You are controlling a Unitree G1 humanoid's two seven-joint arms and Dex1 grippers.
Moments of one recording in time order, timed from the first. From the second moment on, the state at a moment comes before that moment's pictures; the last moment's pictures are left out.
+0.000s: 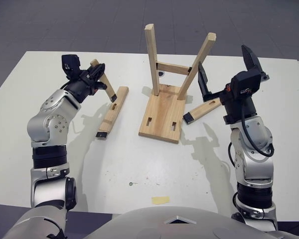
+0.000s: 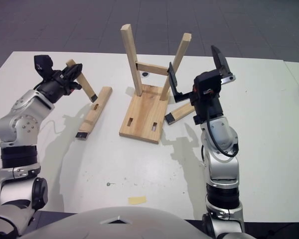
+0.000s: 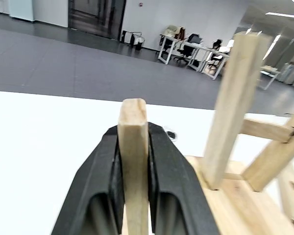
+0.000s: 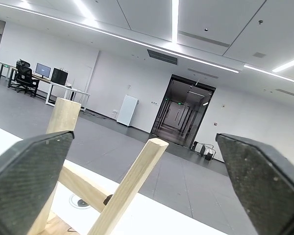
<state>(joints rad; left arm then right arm) -0.43 0.42 0.20 0.10 -0.60 0.53 -0.31 -0.10 -0.22 -0.02 -0.51 -0.02 0.15 0.17</state>
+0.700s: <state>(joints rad) -0.39 0.35 0.27 0.11 -0.51 0.49 -0.29 -0.10 -0.22 -0.03 -0.52 -0.02 0.16 0.16</state>
